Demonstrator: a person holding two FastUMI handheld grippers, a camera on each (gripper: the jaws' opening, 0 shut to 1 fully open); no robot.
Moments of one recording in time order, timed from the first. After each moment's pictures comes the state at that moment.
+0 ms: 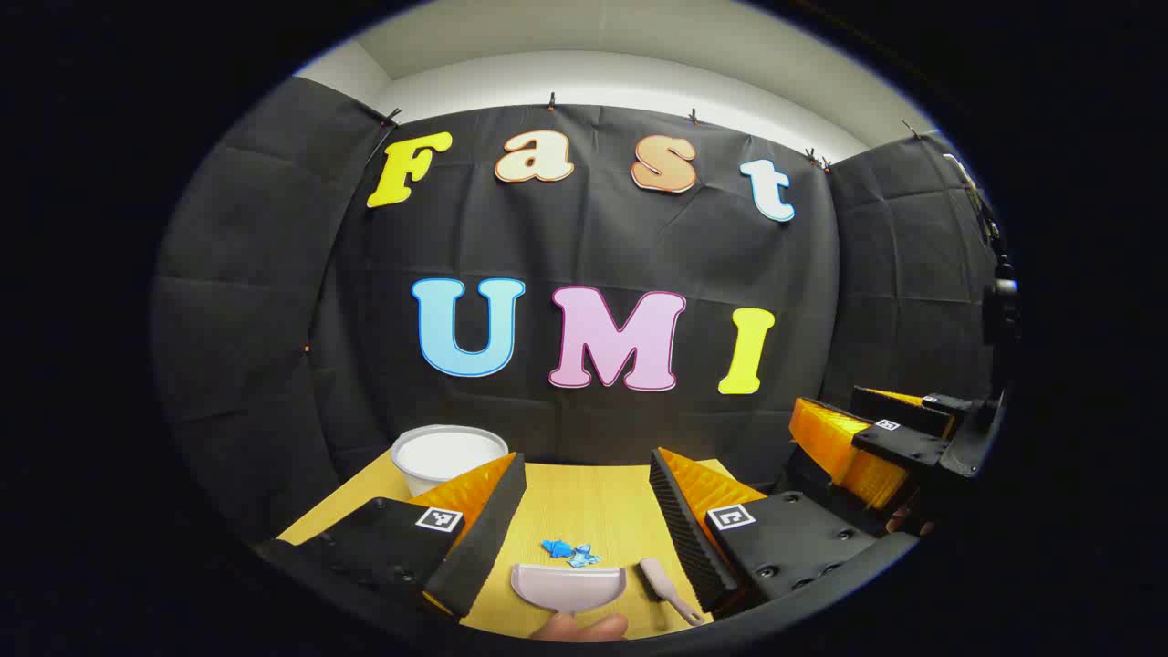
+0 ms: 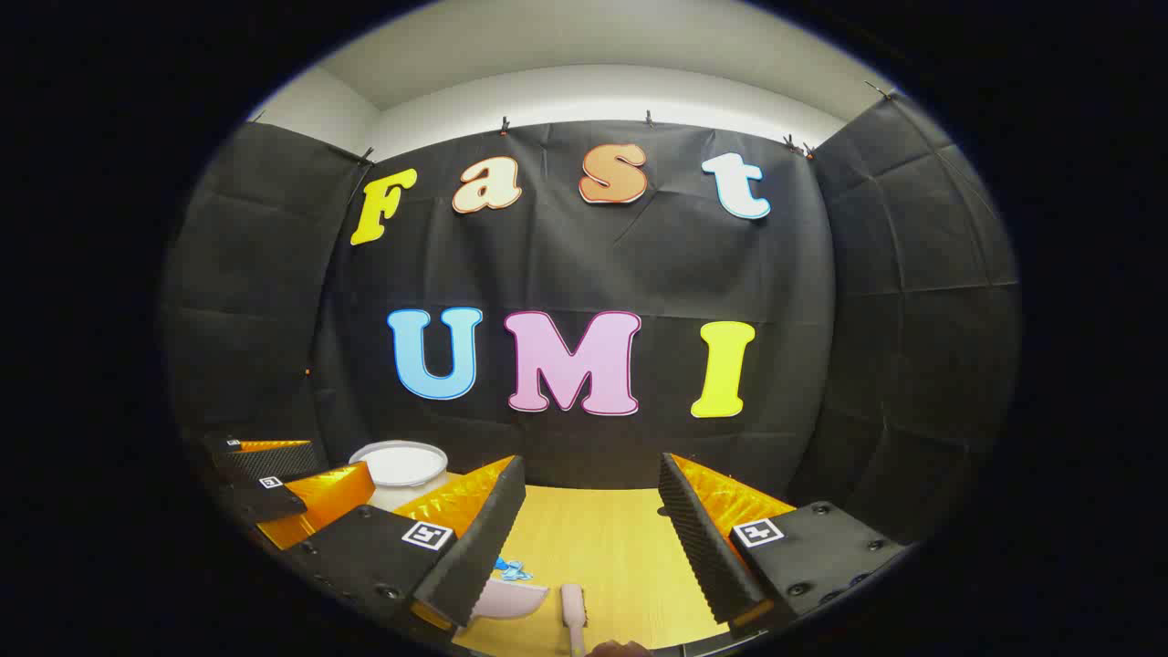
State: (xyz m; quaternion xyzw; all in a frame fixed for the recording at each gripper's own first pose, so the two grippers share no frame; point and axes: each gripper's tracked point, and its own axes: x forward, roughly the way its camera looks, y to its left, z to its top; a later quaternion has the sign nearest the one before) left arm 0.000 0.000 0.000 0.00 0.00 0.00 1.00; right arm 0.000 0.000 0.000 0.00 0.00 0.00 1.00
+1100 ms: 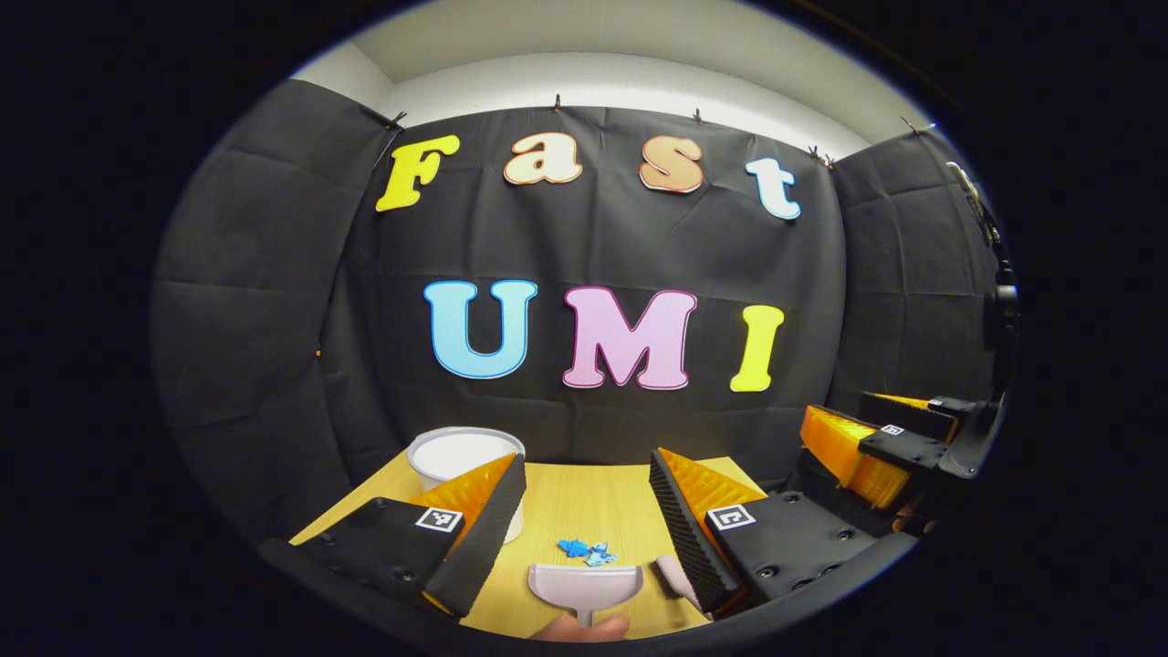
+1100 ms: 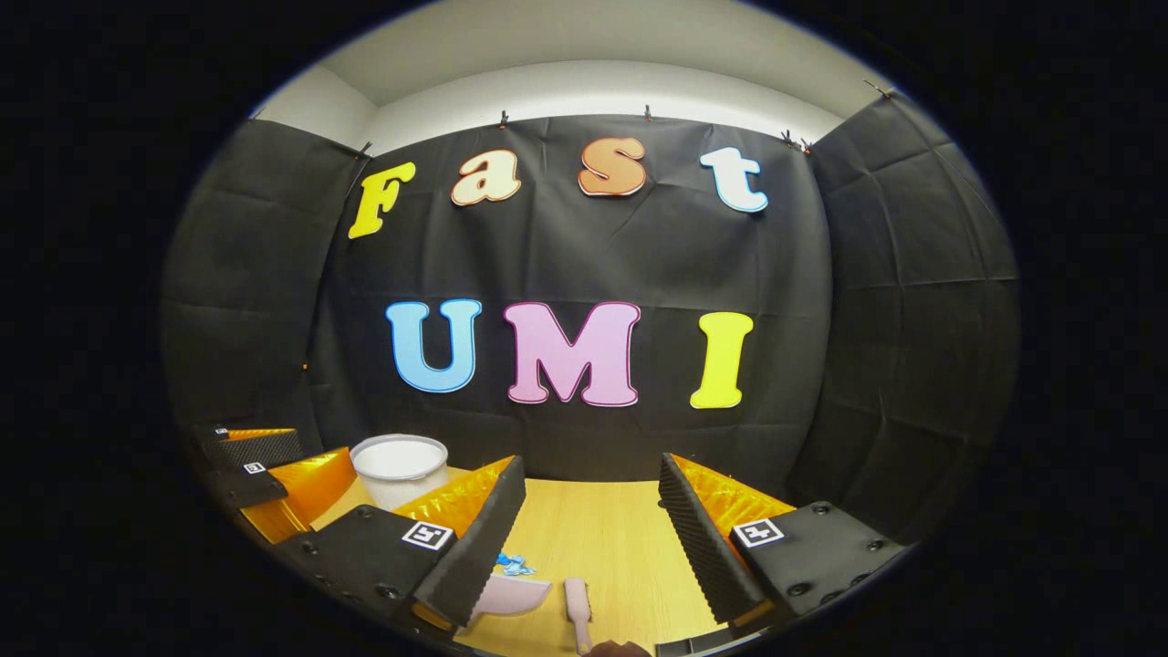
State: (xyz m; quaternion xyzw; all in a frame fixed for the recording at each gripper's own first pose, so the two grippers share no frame) left arm -0.001 0.018 -0.010 0.01 0.01 0.01 1.00; right arm 0.000 0.002 -0.020 0.00 0.02 -0.01 1.00
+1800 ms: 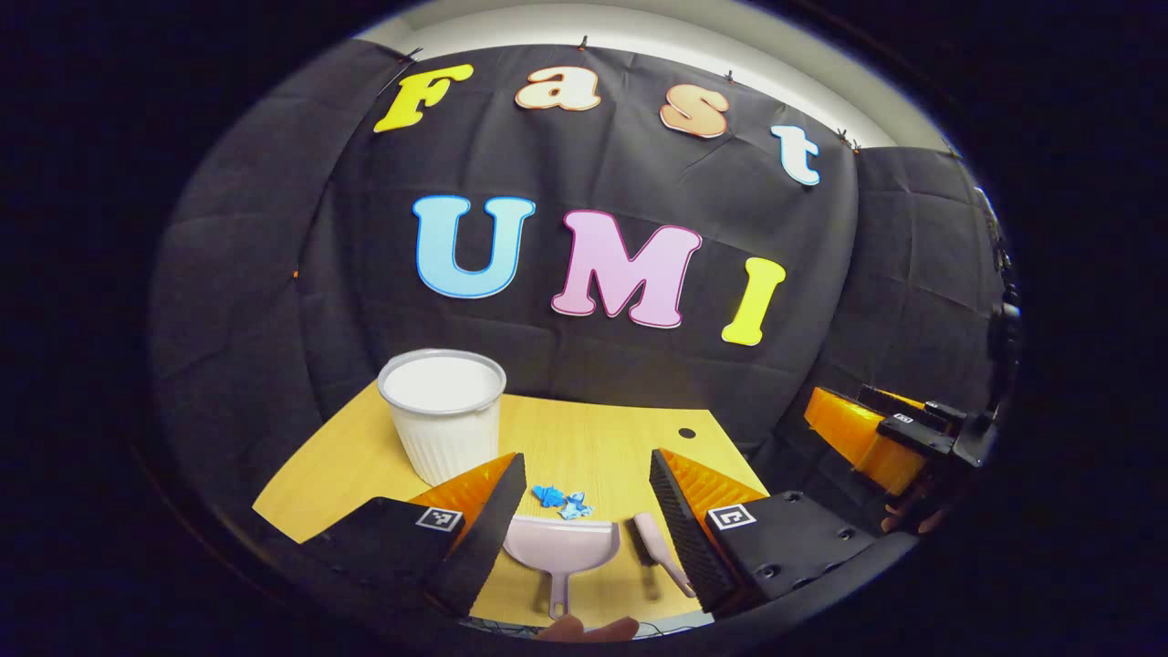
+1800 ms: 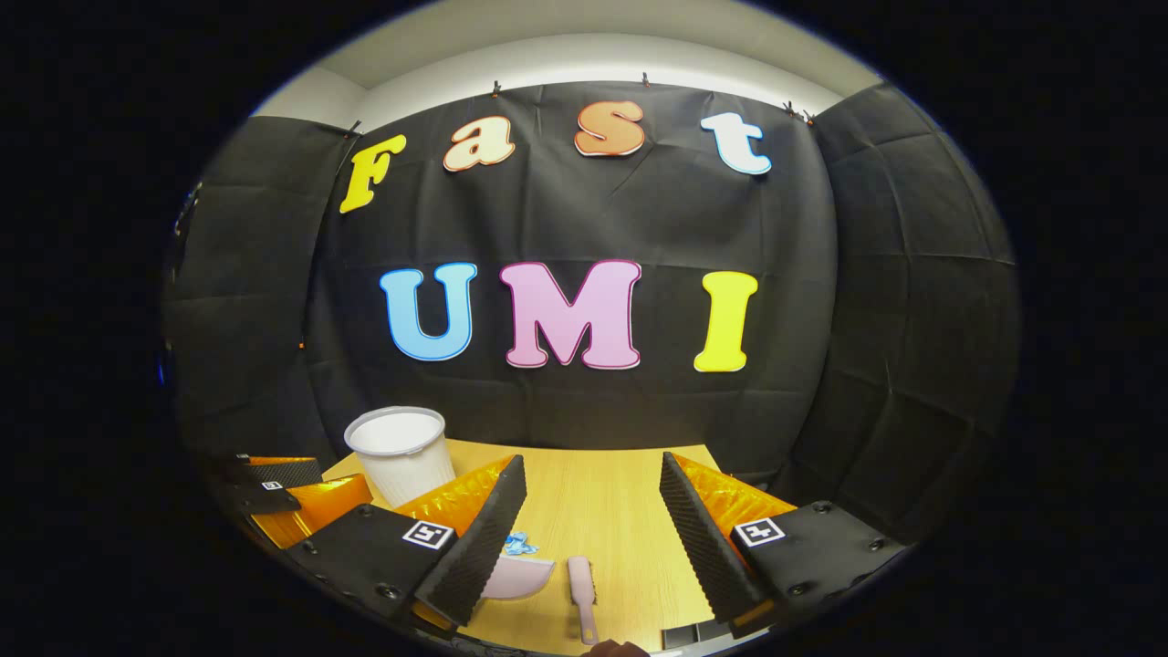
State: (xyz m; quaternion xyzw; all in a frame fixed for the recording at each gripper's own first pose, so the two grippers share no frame) left arm 0.021 0.025 -0.071 -0.07 0.13 -0.03 0.99; right arm 0.013 0.005 -0.055 0.01 0.08 -0.01 1.00
